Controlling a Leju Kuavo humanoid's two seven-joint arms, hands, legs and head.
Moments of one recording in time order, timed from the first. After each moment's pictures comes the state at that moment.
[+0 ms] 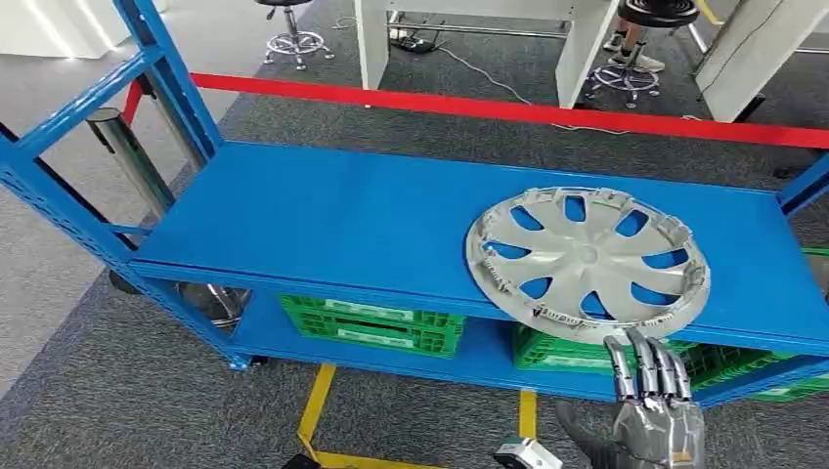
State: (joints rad) left arm -0.05 -0.25 0.80 -0.26 -1.19 0.12 -0.22; right arm 0.37 -0.36 0.52 -1.86 1.46 -0.61 0.50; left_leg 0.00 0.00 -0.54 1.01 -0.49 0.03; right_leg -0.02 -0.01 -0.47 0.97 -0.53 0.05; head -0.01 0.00
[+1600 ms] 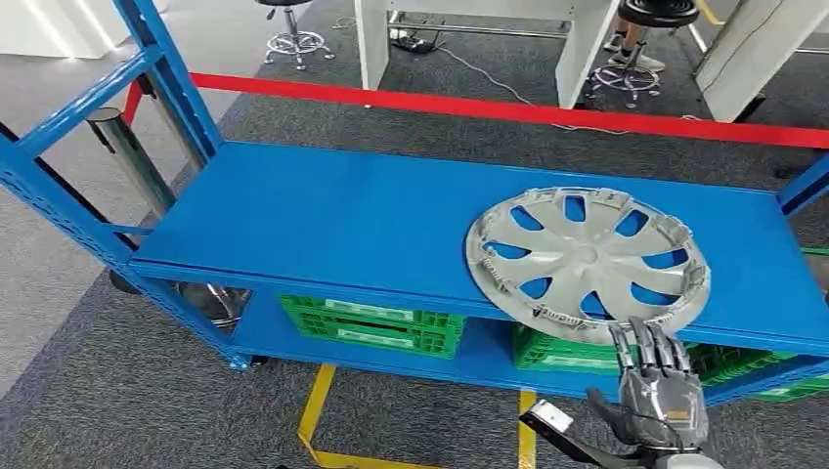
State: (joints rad) left arm -0.03 -0.19 0.80 -0.24 -1.17 0.07 -0.24; right arm 0.28 -0.30 0.32 -1.61 1.43 -0.50 0.30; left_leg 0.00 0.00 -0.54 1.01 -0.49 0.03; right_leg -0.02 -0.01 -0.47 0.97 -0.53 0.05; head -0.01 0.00
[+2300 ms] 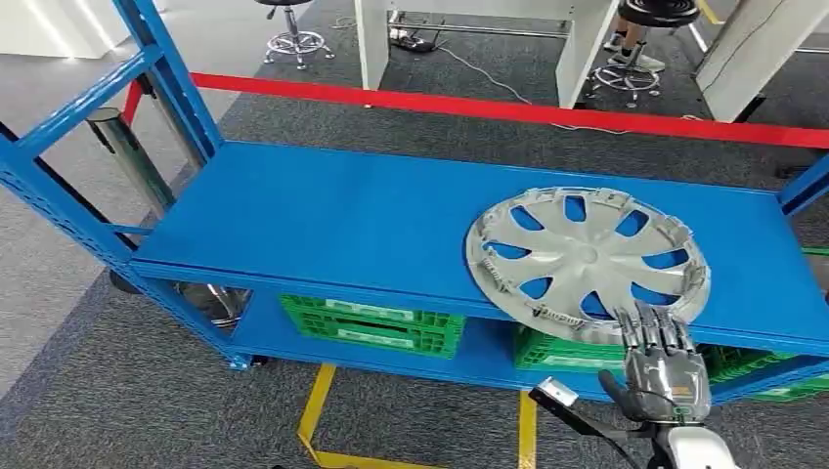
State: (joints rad) left arm -0.03 -0.18 0.81 -0.24 -1.17 0.07 -0.24; right arm 0.18 -0.29 0.27 -1.52 1.44 -0.45 0.26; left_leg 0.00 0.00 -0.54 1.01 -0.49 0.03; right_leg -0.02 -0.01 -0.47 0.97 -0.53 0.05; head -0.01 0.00
